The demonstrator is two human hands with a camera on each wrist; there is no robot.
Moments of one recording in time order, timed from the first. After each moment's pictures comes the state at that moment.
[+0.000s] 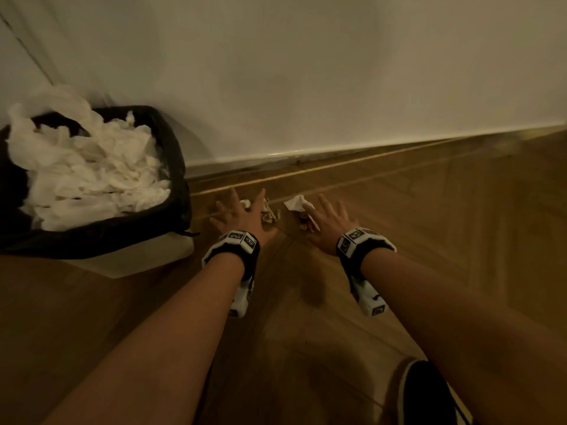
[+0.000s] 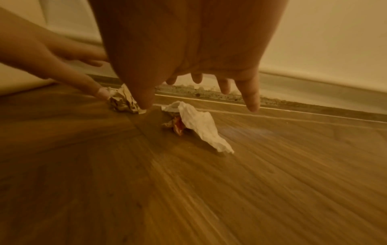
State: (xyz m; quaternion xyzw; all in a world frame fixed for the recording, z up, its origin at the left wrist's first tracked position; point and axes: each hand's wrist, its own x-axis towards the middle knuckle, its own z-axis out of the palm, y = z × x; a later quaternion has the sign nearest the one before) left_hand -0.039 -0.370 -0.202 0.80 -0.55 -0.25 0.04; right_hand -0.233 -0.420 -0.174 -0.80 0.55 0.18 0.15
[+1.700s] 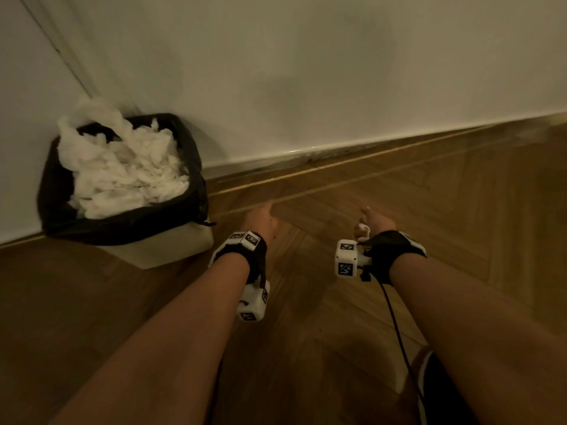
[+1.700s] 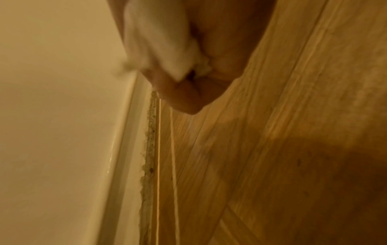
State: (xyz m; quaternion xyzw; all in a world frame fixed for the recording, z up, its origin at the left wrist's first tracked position) left_hand -0.046 -0.346 -0.164 0.76 -0.53 -0.33 0.17; right_hand -0.270 -0.408 -0.165 -0.27 0.72 -0.27 0.58
